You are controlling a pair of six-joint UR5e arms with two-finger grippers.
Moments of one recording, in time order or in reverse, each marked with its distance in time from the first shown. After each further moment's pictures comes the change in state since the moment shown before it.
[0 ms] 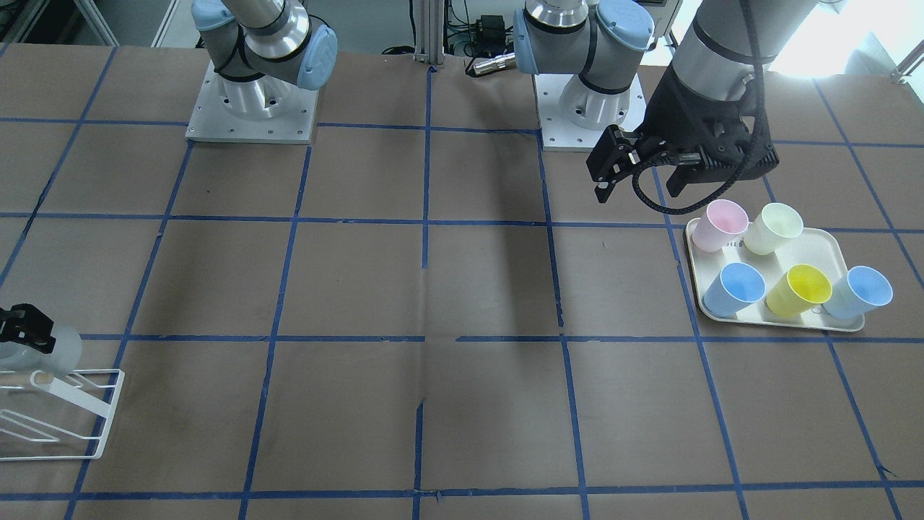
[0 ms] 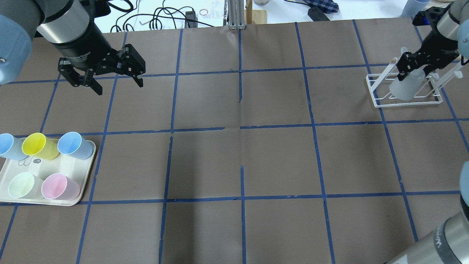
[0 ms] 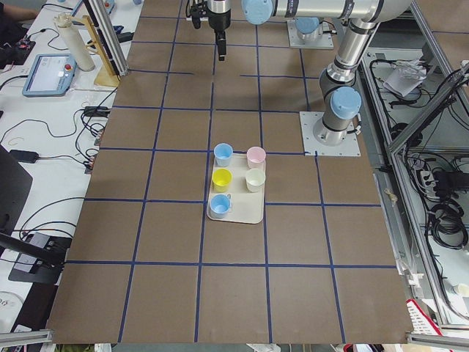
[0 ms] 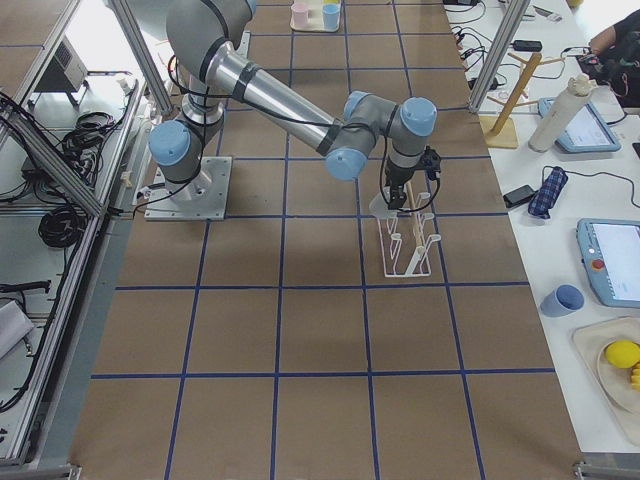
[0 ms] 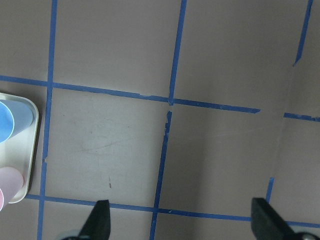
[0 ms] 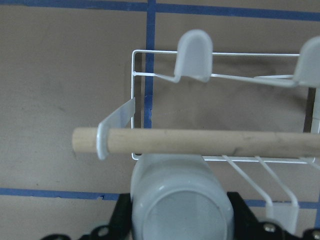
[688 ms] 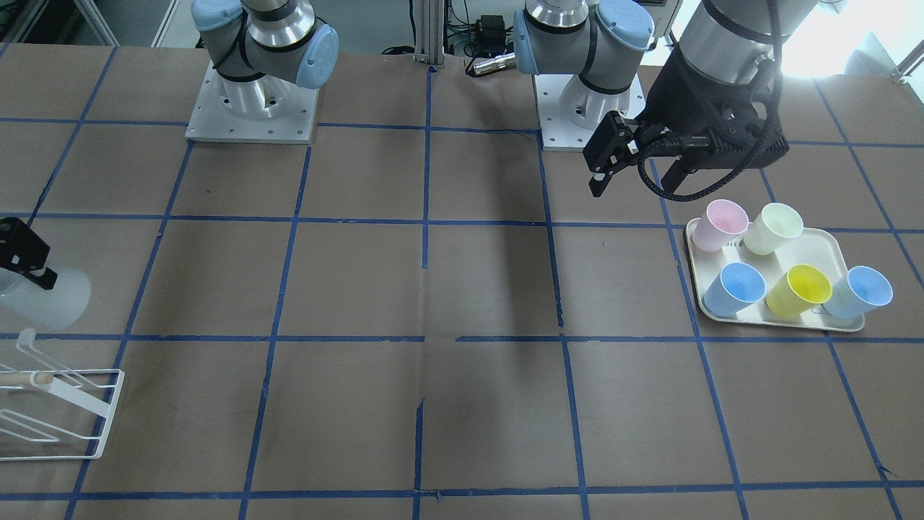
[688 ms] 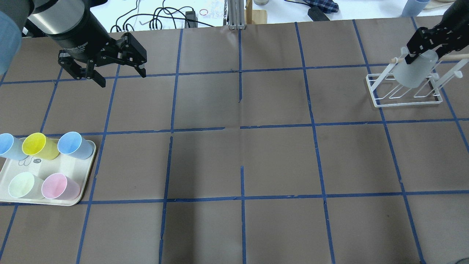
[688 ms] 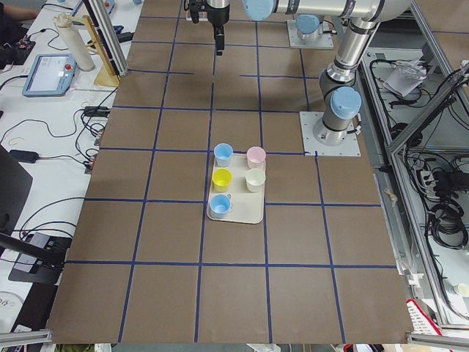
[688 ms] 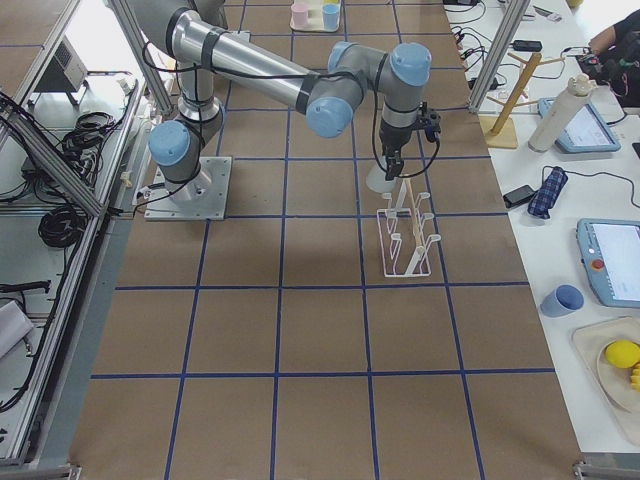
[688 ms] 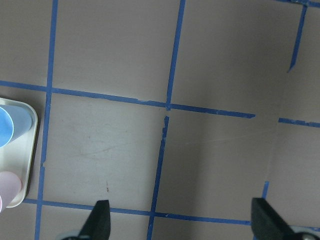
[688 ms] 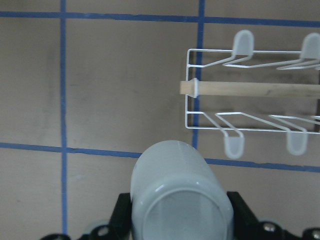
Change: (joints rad) left arm 0.005 0.006 0.042 0.001 -0.089 -0.001; right arm 0.023 -0.180 -0.032 0.231 0.162 0.014
